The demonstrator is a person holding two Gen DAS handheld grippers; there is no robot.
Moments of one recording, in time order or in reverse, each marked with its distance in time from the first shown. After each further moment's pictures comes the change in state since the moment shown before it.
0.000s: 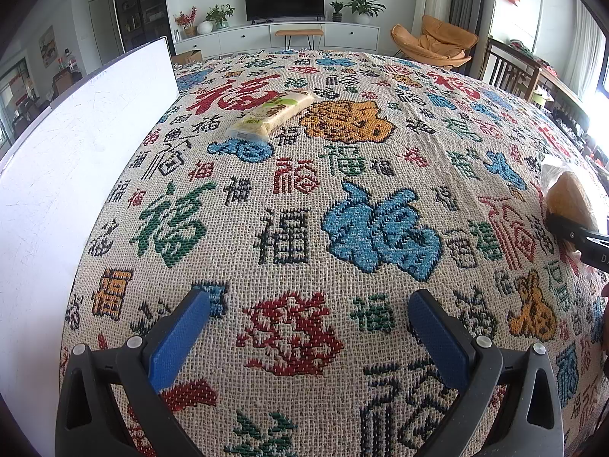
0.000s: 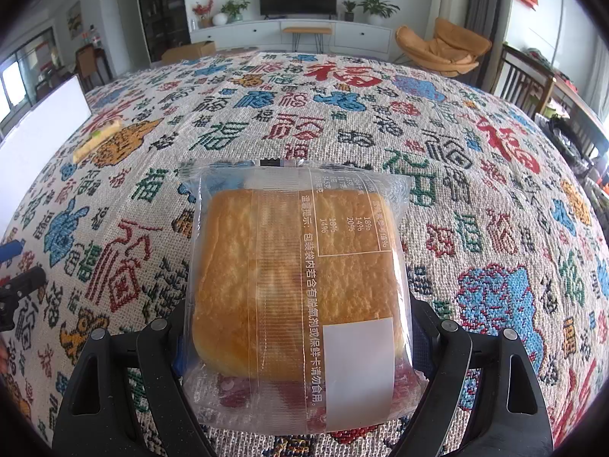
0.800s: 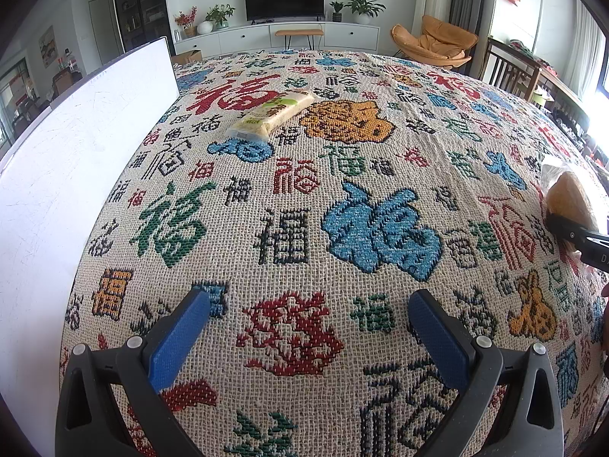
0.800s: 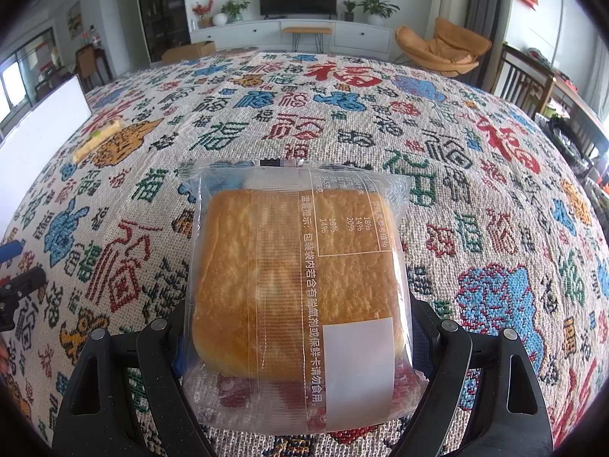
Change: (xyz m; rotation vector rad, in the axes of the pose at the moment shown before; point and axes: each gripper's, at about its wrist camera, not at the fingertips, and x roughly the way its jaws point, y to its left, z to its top) left arm 0.000 0.000 0.000 0.000 0.000 0.000; right arm 0.000 0.000 0.000 0.000 0.000 0.000
